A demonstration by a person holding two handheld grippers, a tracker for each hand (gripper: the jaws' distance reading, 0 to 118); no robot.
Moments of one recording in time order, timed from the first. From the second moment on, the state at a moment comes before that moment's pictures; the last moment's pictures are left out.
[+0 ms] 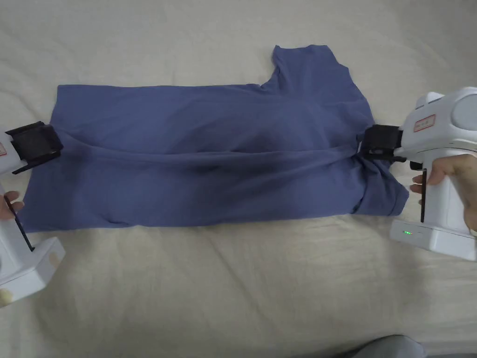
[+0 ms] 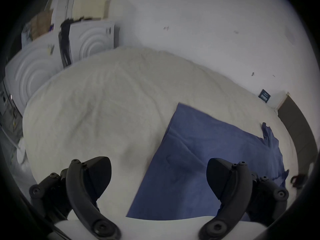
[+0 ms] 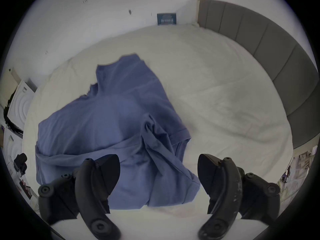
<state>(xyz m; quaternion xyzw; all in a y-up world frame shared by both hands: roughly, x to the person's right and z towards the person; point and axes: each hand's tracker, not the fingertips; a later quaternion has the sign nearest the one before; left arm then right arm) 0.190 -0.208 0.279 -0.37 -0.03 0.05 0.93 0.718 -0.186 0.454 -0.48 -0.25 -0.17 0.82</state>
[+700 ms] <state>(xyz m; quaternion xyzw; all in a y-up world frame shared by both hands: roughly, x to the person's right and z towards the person) 0.190 -0.123 0.529 -0.10 -0.11 -0.08 0.99 0.541 -0.077 0.683 -0.11 -0.20 -0.01 0.97</state>
